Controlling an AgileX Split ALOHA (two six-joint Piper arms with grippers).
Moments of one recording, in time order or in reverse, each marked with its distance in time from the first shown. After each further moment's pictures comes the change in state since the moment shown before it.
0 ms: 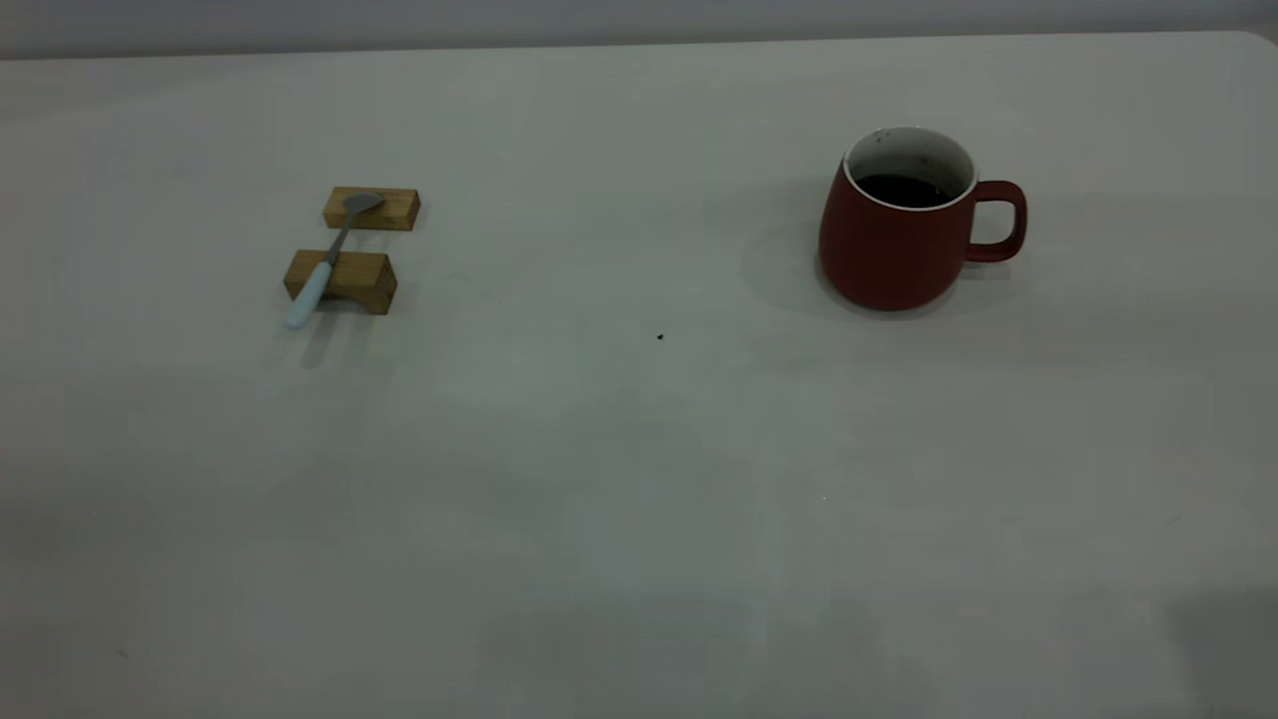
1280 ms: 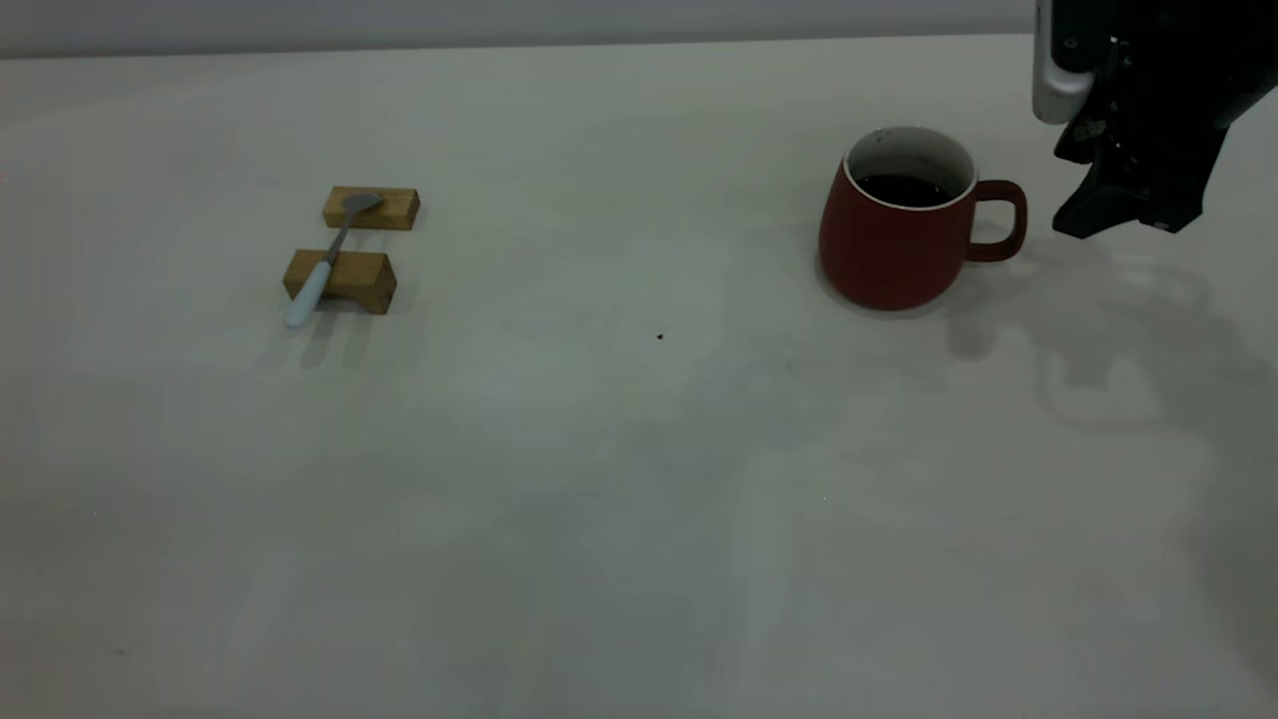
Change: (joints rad) left arm 0.000 0.000 0.000 0.000 -0.001 0.000; right arm 0.054 1.460 -0.691 0.413 -0.446 -1.682
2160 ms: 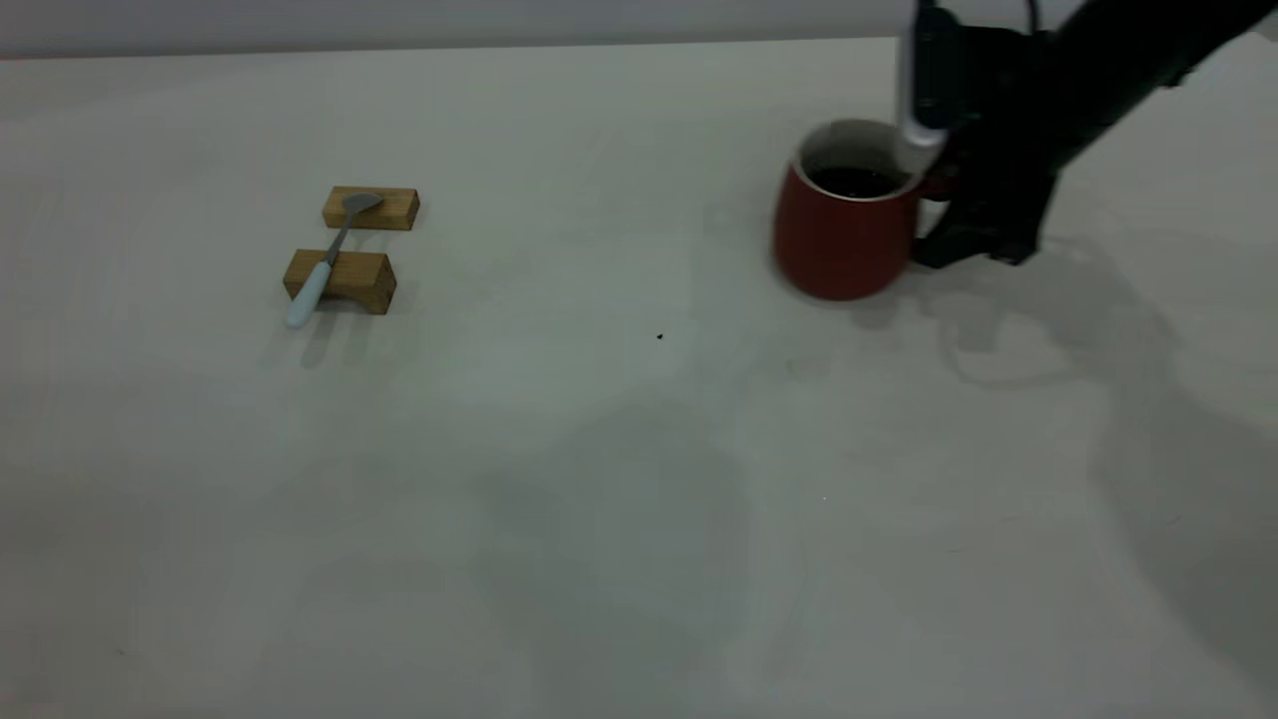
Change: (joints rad) left arm 0.000 0.000 0.000 0.001 0.000 0.000; right arm 0.133 0.241 -0.250 0.156 0.055 -0.089
